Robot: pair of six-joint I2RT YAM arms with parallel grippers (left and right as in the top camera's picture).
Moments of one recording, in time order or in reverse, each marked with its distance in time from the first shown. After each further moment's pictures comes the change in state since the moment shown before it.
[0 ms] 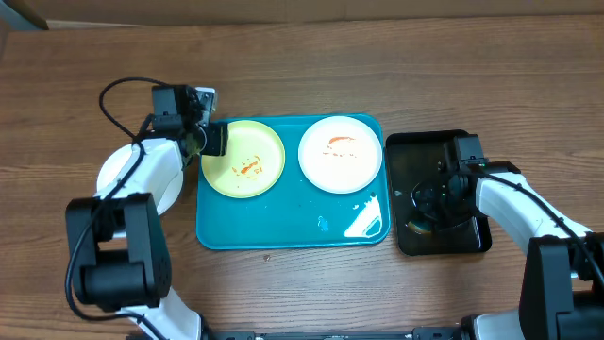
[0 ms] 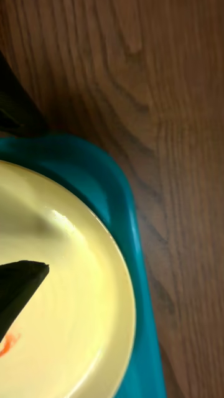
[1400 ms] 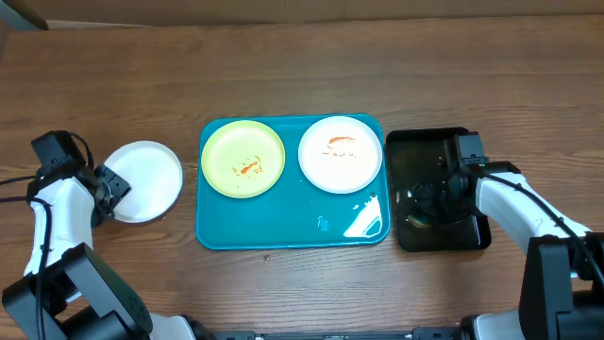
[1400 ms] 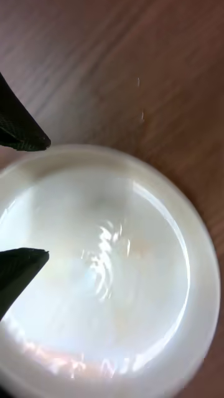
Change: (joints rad) left arm 0.494 -0.220 -0.060 -0.379 -0.199 -0.512; right arm 0.000 0.001 0.000 0.051 0.006 0.002
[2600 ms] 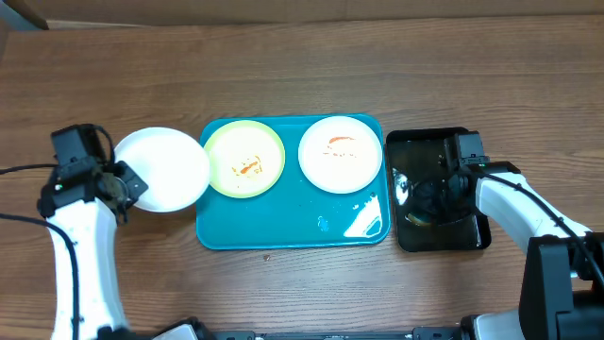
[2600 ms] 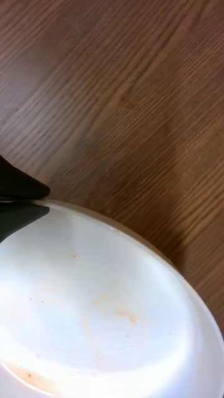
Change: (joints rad) left arm -0.149 -0.274 -0.006 -0.194 -0.089 -0.010; right arm 0.000 0.000 0.000 0.030 0.002 0.001
